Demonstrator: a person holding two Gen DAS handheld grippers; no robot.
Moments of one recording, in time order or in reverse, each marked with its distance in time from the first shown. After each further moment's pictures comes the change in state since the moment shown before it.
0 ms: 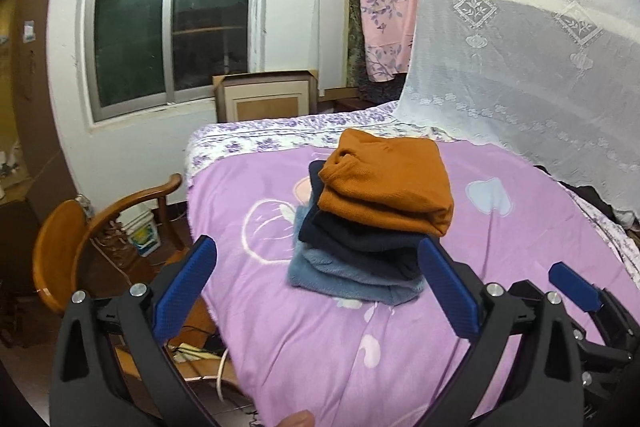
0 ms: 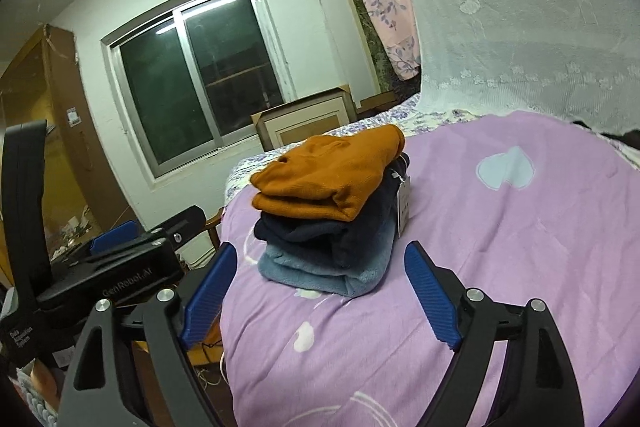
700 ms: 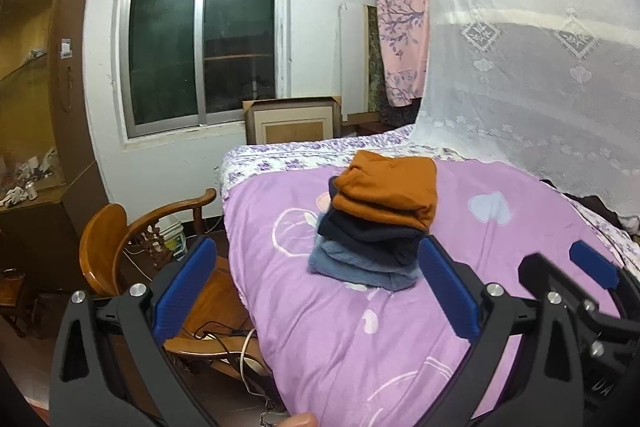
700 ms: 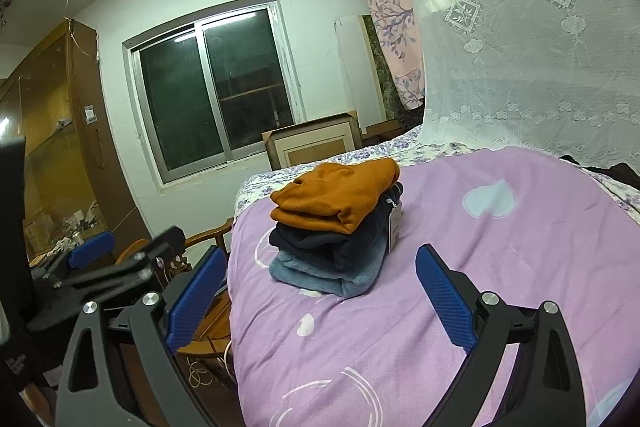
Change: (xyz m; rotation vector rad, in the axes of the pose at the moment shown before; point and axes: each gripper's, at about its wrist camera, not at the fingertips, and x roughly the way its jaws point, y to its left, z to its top) left arm -0.085 -0.013 -0.015 0.000 -0.090 0.081; right arm -0.076 0.004 0.002 -0.059 -0.079 0.009
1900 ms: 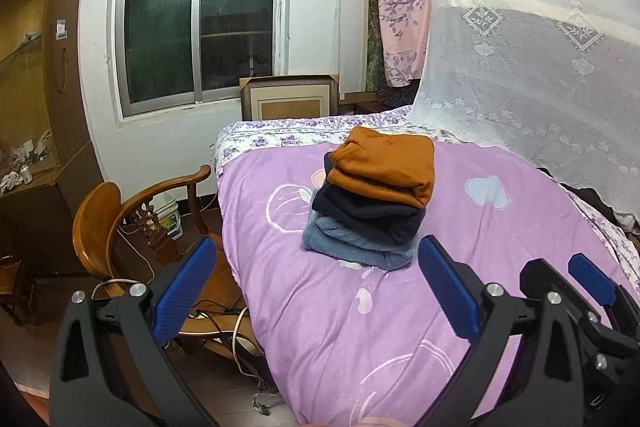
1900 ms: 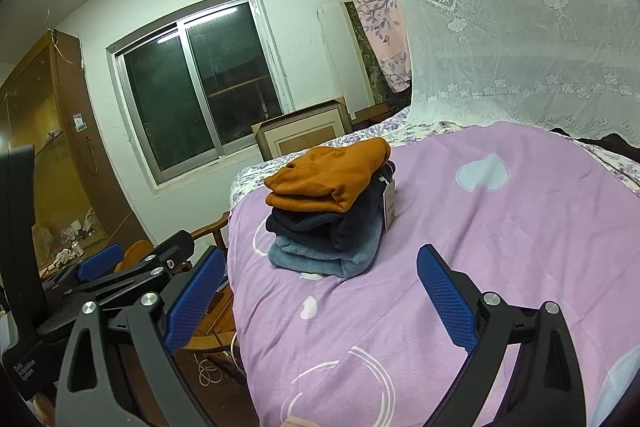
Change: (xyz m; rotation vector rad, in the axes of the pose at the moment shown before) left arm 0.009 0.002 -0.011 -0.026 0.076 -0.009; right arm -0.005 -0.002 -0.013 0.068 0.045 -0.025
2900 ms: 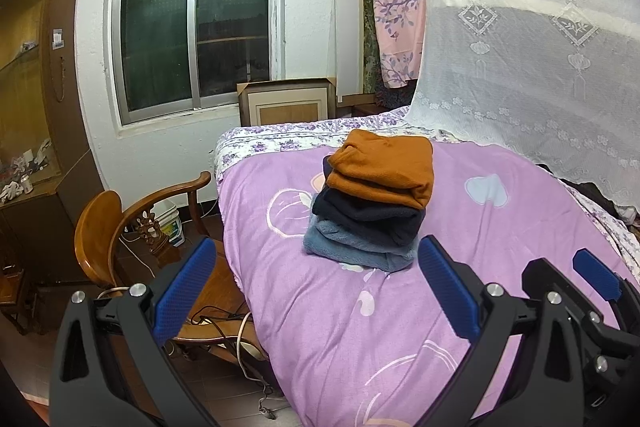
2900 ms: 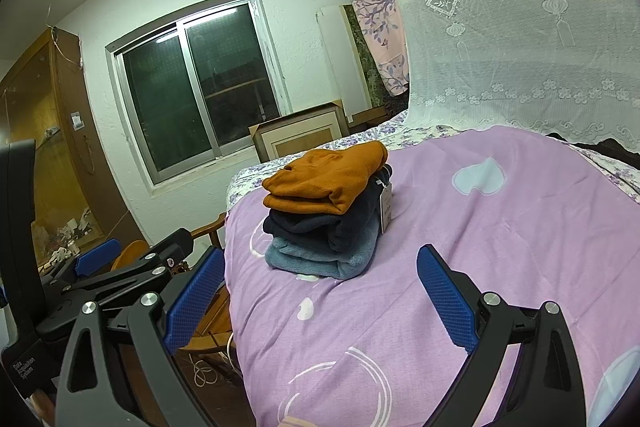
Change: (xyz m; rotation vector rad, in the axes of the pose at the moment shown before) left arm 0.000 0.000 0.004 0.018 -0.009 -0.004; right arm -0.004 -0.001 0.000 -0.007 -0.009 -0.011
